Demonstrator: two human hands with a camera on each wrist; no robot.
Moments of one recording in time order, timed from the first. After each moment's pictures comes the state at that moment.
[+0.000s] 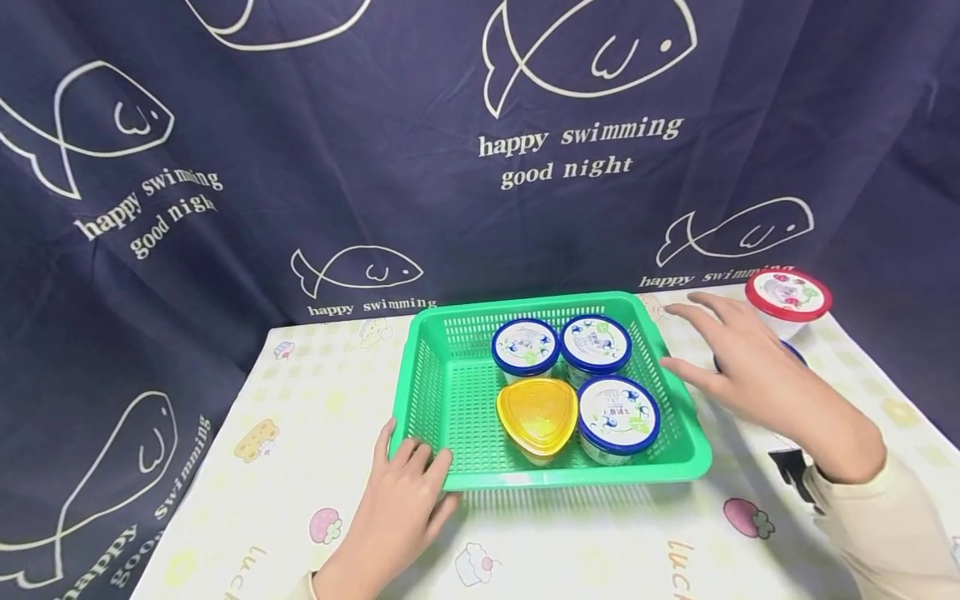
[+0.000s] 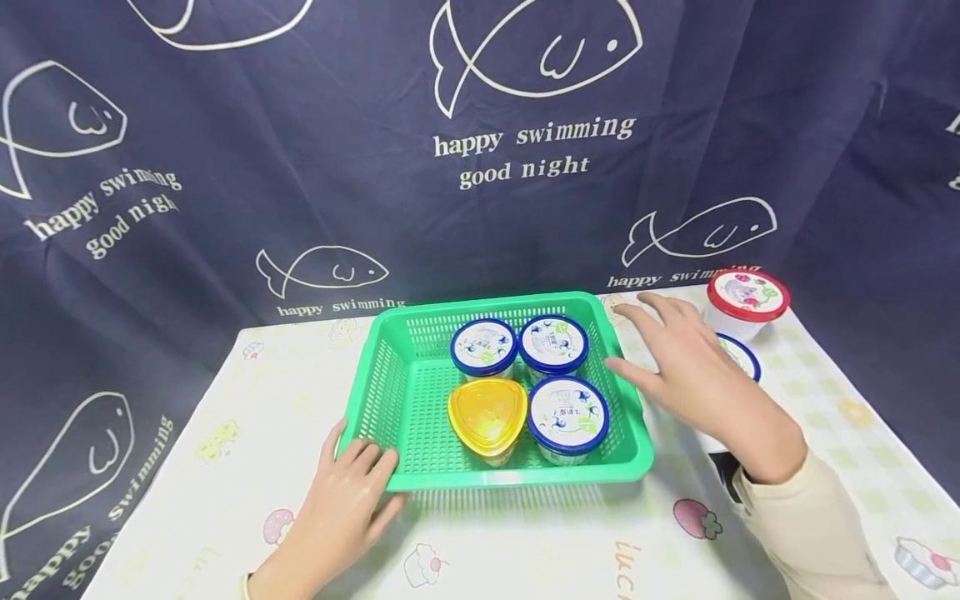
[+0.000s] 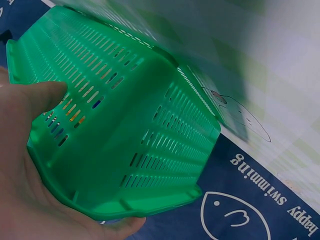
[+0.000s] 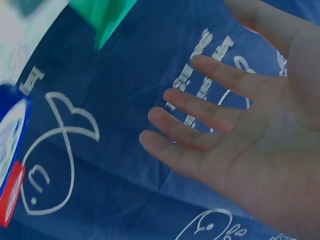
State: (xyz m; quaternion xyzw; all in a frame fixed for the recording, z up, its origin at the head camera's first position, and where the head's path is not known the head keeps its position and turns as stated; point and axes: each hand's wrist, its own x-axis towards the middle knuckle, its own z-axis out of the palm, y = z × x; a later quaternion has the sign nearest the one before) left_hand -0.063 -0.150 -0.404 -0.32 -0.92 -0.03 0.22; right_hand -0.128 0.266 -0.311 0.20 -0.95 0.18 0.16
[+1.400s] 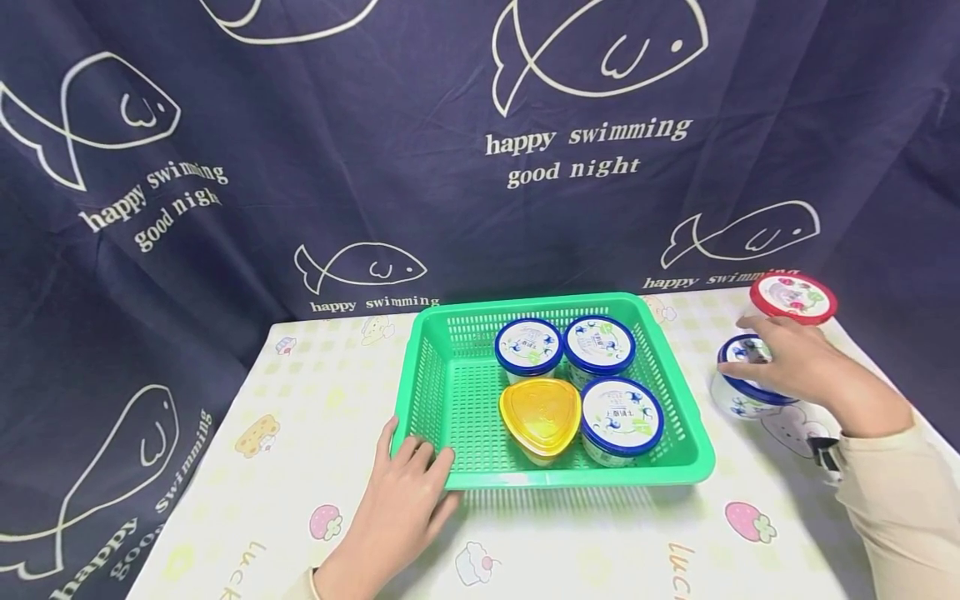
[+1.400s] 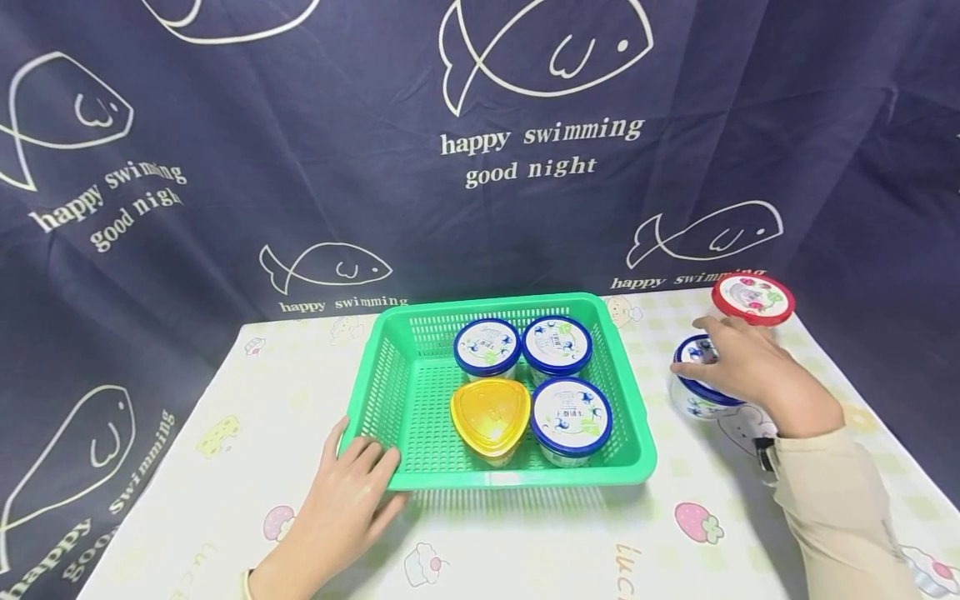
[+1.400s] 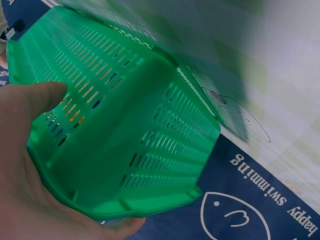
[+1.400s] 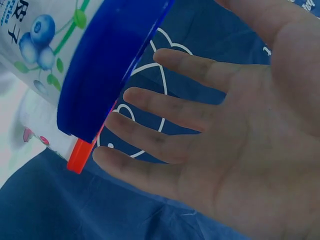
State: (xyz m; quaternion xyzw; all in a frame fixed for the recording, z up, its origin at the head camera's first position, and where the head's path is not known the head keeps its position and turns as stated) left_hand -0.064 -0.151 -0.406 -0.32 -0.92 -0.03 0.22; right_hand -0.167 0.347 -0.349 0.10 -0.99 0.13 0.00
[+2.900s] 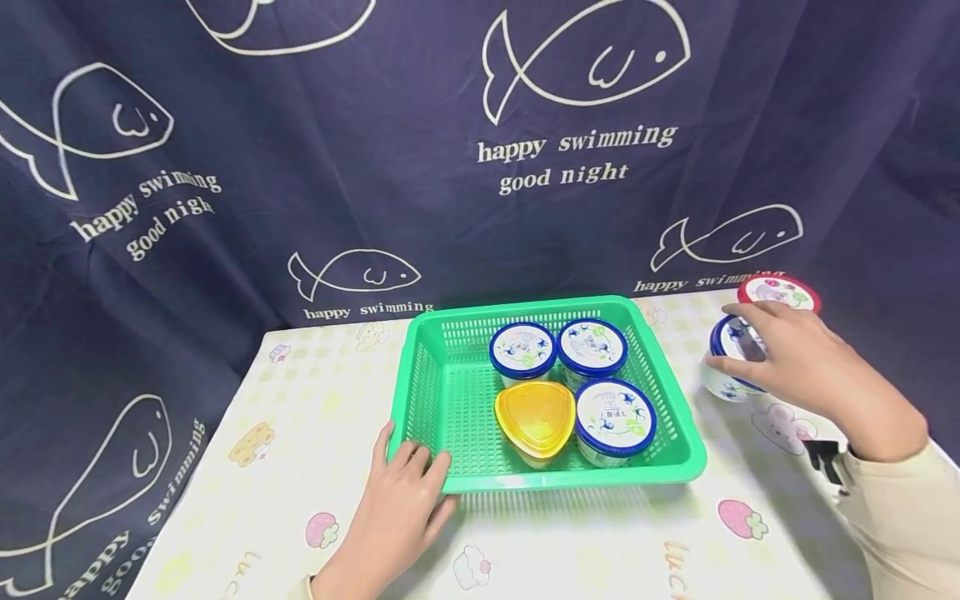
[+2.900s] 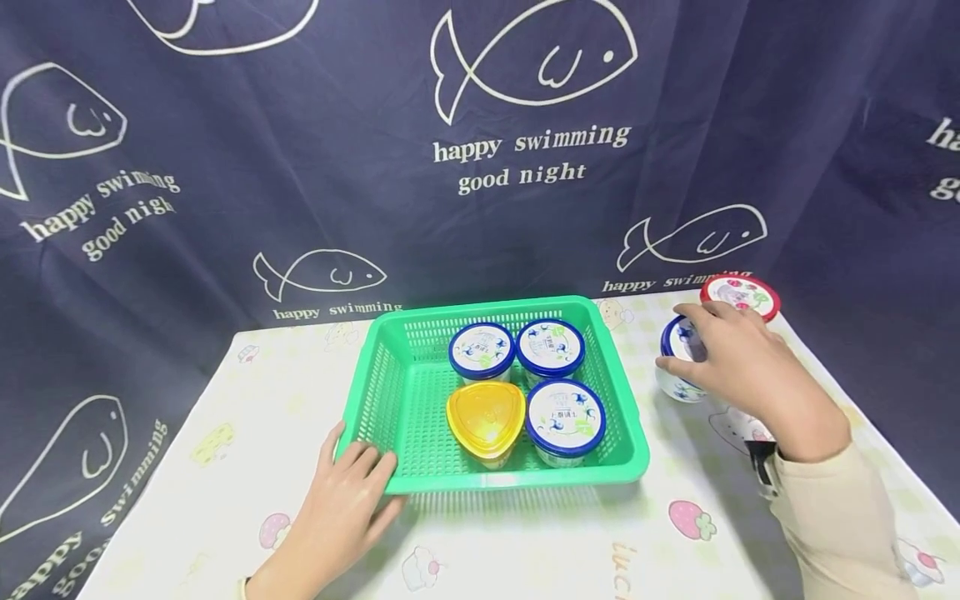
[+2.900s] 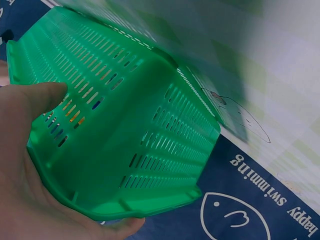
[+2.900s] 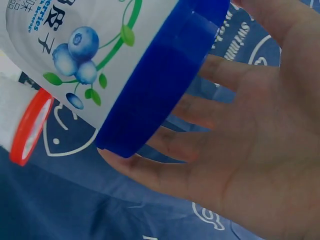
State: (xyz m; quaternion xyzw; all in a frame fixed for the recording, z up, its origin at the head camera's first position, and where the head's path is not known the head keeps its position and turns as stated) left_hand -0.063 -0.150 -0.404 -0.32 -0.92 -0.03 0.22; right_hand -0.136 0.321 -0.309 0.12 -0.98 0.11 0.10
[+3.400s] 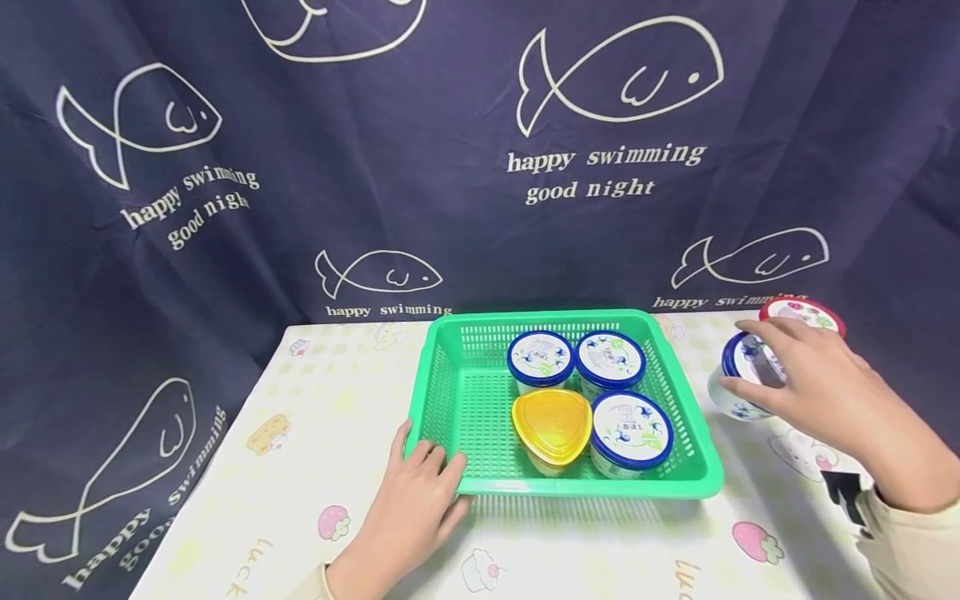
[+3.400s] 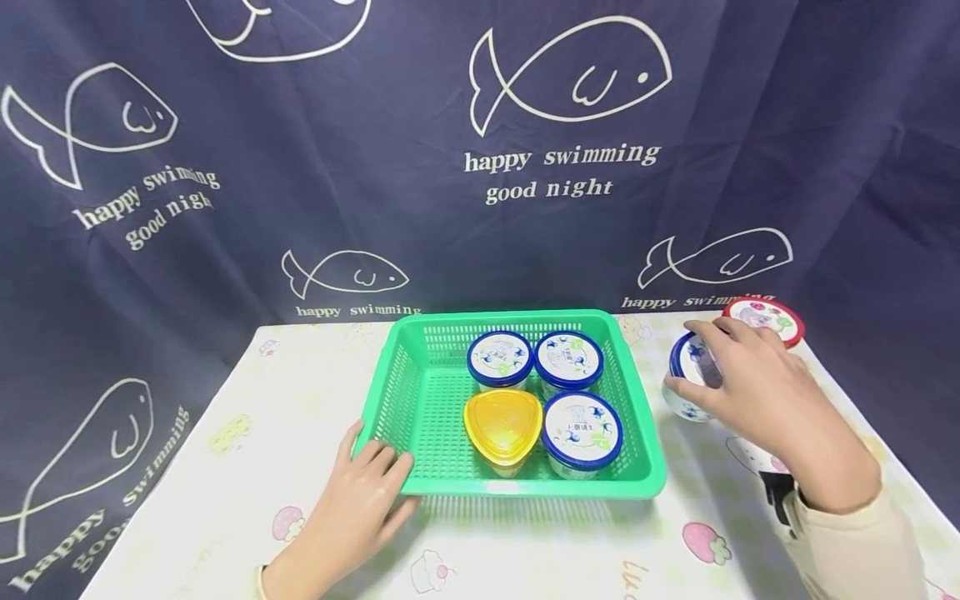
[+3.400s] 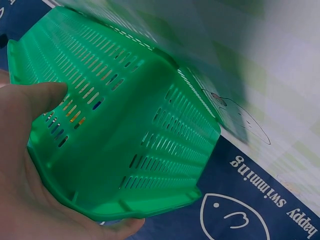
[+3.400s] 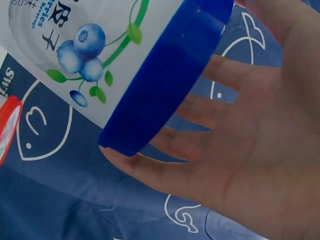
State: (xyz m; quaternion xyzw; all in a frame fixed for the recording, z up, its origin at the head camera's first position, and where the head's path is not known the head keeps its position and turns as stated) left_hand -0.061 -0.151 -0.402 -0.32 -0.92 -0.03 0.23; right_hand -0.123 0.299 -0.292 0.11 -0.98 0.11 0.11
